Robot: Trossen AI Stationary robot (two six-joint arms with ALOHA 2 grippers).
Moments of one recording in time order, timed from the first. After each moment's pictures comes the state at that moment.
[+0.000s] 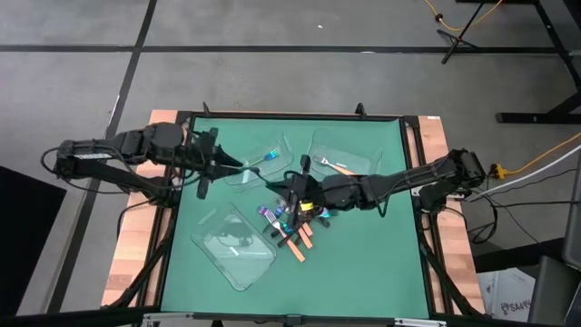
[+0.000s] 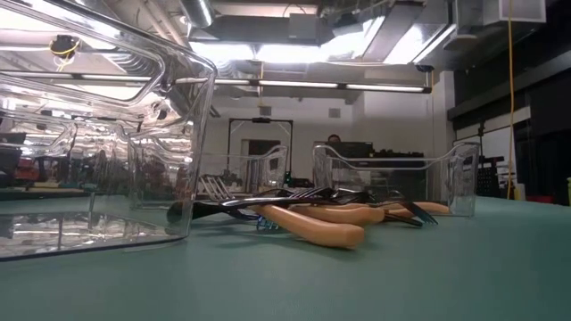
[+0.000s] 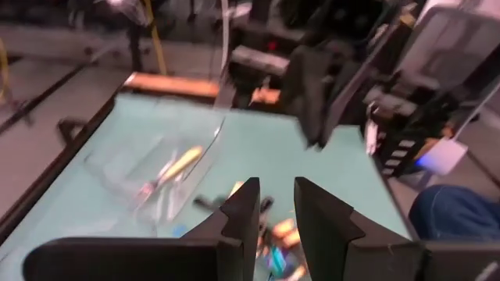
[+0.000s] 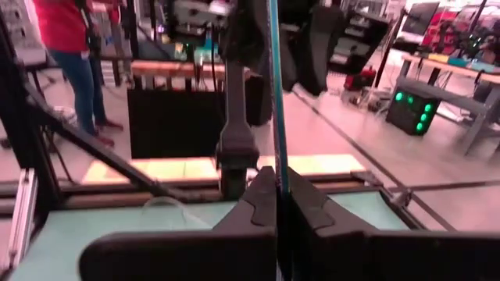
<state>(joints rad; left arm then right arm) -0.01 0.88 1.08 -0.49 0.01 -0.14 0.24 1.67 1.36 0.24 0.41 -0.03</state>
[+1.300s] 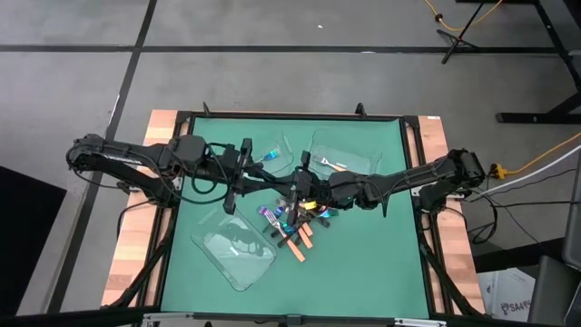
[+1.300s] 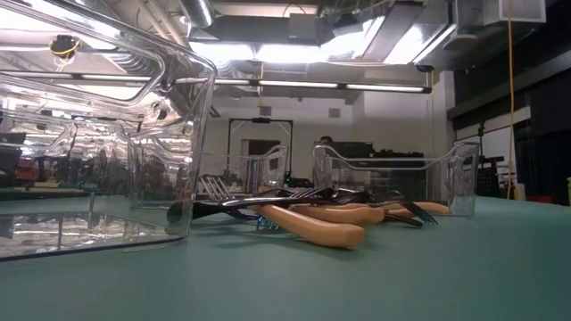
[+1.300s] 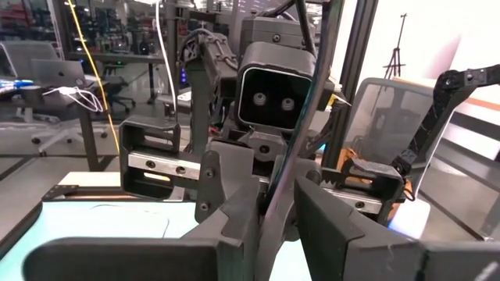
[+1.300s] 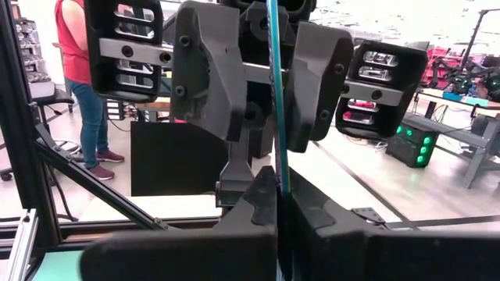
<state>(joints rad) -0.12 1.12 1.08 0.02 0.01 -0.10 0.23 1.68 1.36 0.37 0.40 -0.09</state>
